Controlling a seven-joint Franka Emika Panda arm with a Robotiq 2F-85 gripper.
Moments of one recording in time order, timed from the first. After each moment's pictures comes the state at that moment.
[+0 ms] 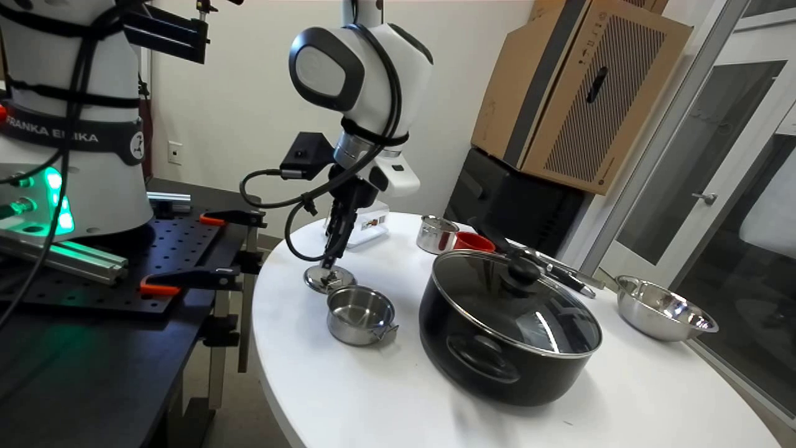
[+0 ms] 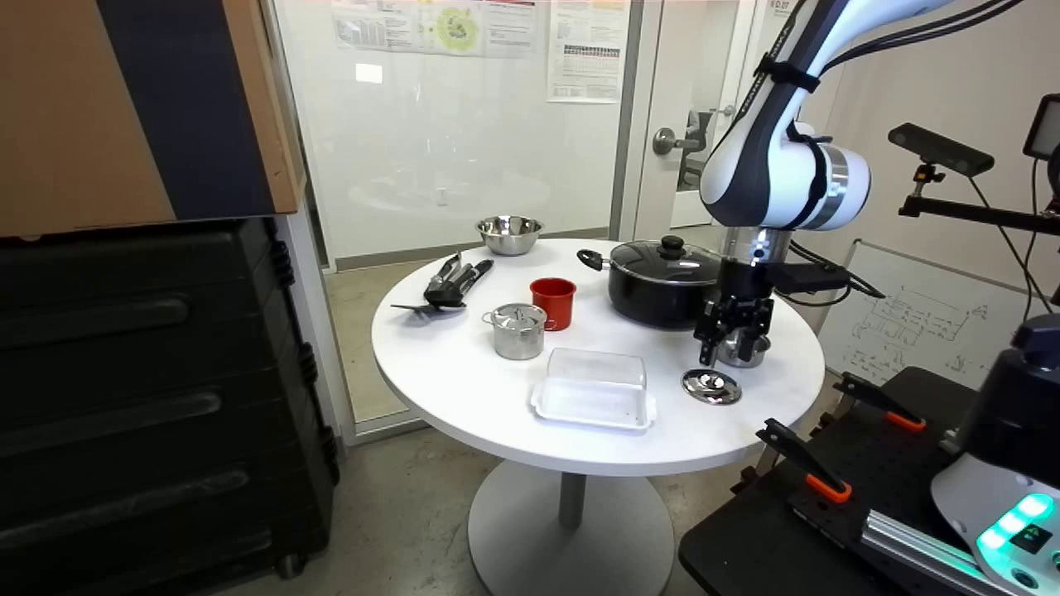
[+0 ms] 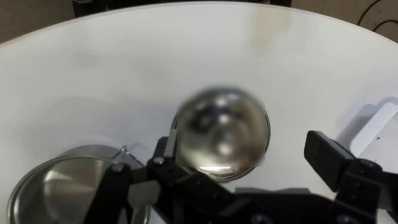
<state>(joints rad) -0.02 0.16 0.00 -2.79 0.48 2.81 -0.42</state>
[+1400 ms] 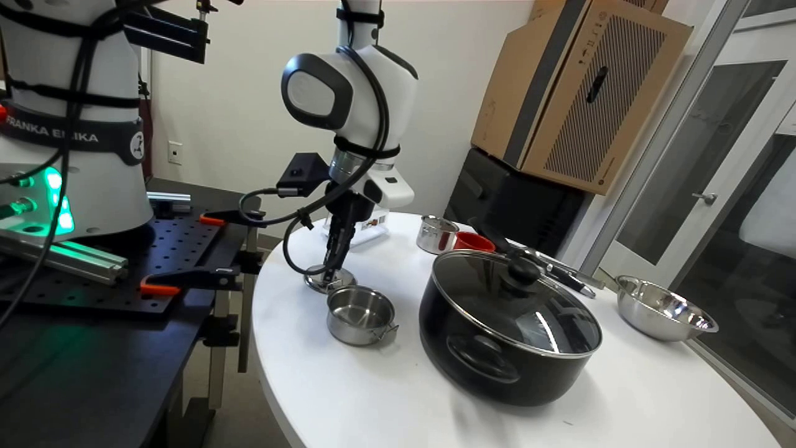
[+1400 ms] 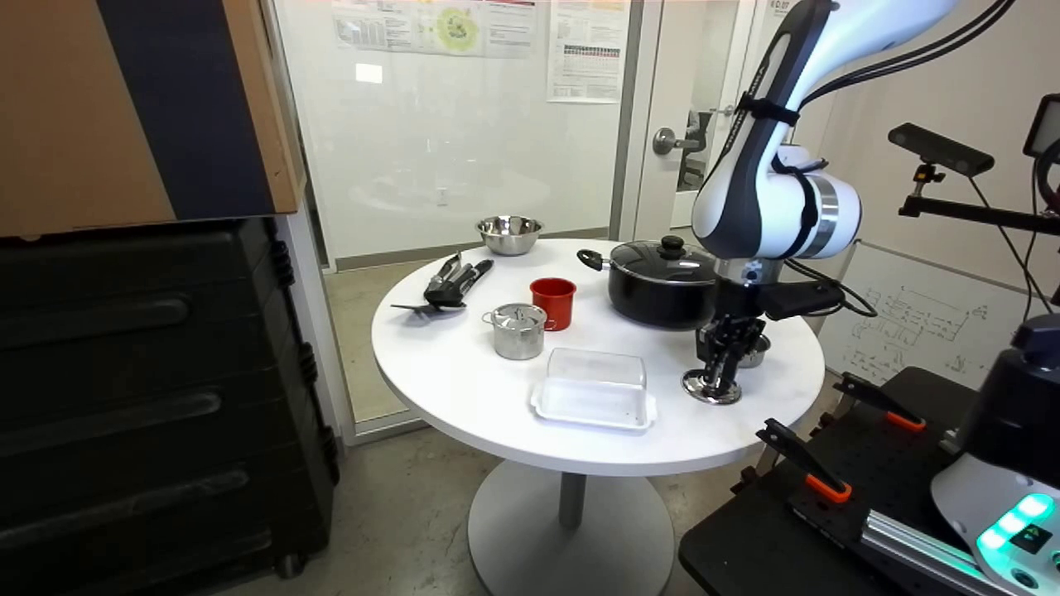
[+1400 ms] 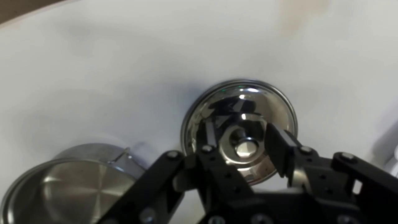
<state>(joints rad) -0.02 0.27 0.05 -2.78 0.51 2.99 -0.42</state>
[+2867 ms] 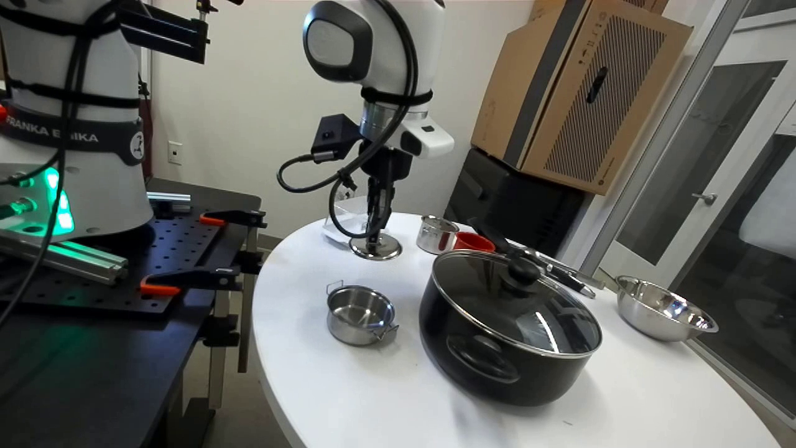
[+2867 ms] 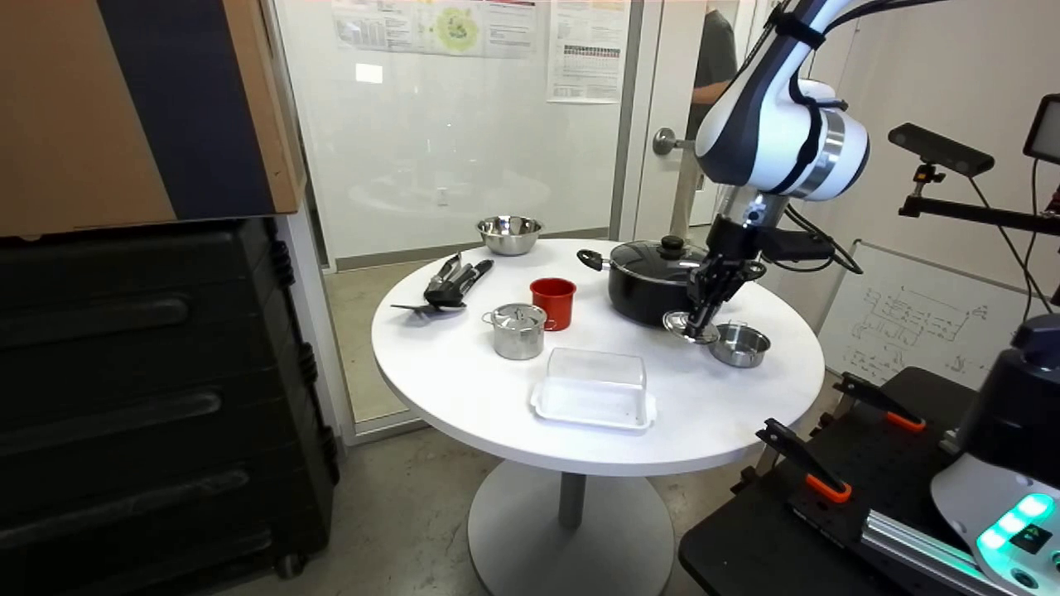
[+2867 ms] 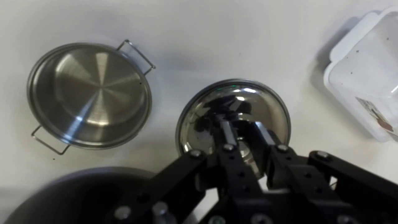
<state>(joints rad) -0.10 0.04 0.08 -2.77 0.63 2.88 -0.57</state>
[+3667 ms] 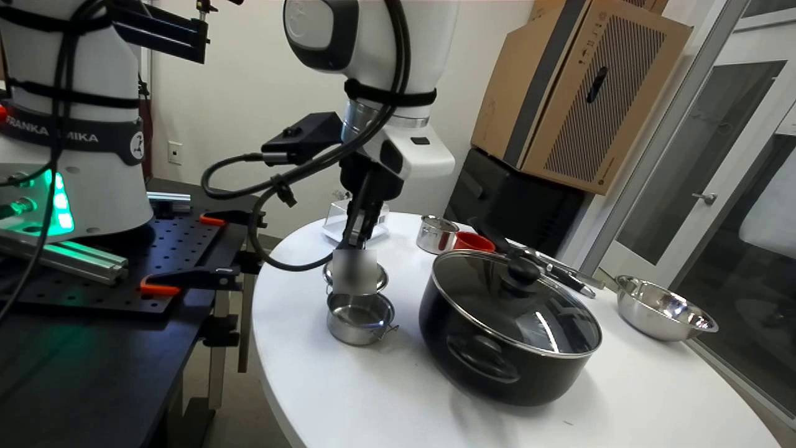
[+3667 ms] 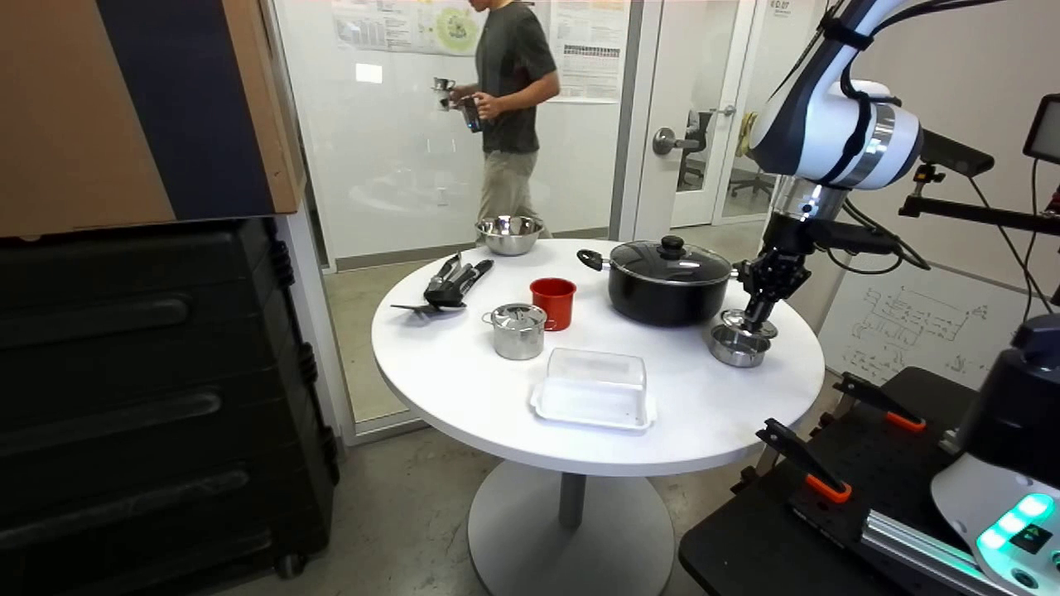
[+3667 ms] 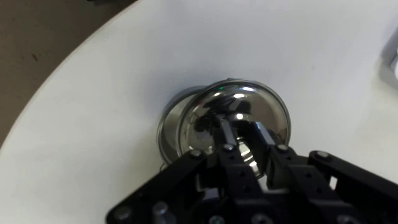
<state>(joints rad) -0.25 0.02 -0.08 -2.77 0.49 2.75 -0.52</state>
